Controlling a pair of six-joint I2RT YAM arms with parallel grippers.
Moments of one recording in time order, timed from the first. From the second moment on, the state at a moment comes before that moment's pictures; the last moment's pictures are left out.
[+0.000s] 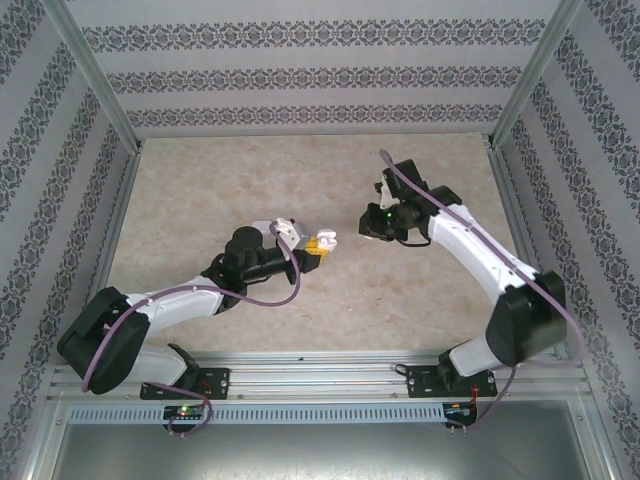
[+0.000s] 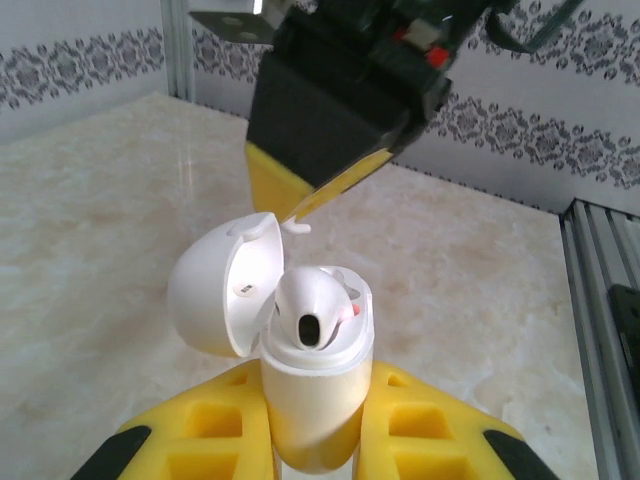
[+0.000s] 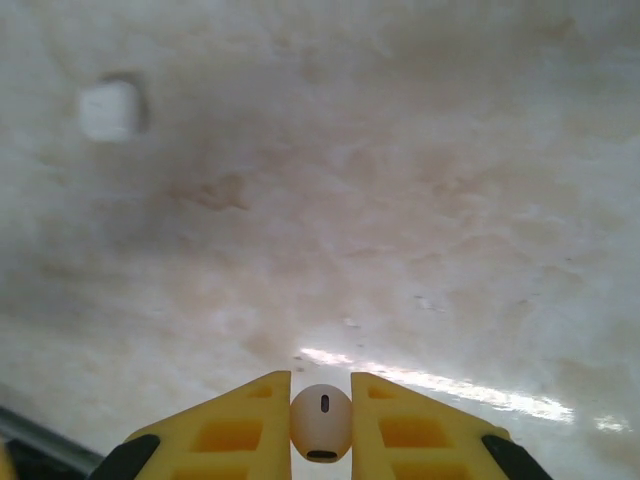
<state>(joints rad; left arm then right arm) -0.63 1.35 0.56 0.61 0.48 -0.02 0.39 1.45 1.23 -0.81 -0.33 0.57</state>
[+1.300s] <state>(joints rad) -0.63 1.45 0.58 0.89 0.39 -0.04 0.59 1.23 1.09 -0.34 -0.37 1.08</state>
